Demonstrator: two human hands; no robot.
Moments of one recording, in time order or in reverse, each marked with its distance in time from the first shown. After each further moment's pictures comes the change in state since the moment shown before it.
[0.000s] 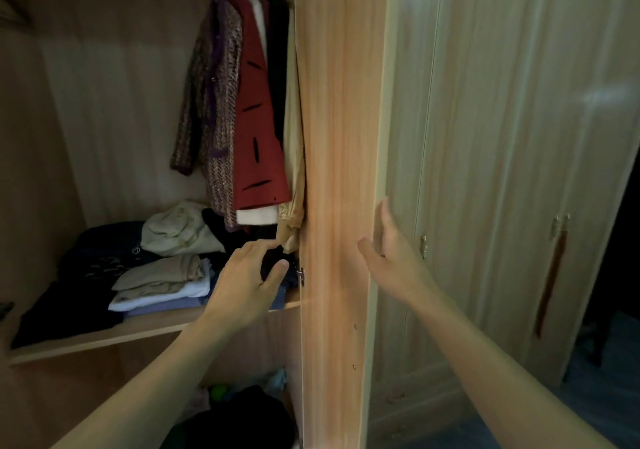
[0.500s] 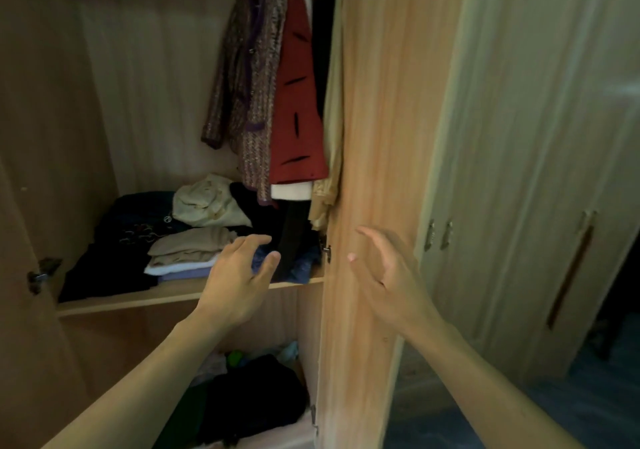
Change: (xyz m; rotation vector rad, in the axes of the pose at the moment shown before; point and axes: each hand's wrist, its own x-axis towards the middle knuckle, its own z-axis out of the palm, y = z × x) left_hand -0.047 -0.071 -0.044 0.018 0.027 -0.118; right_hand -0.058 -0.041 0.079 0.011 0.067 -0.216
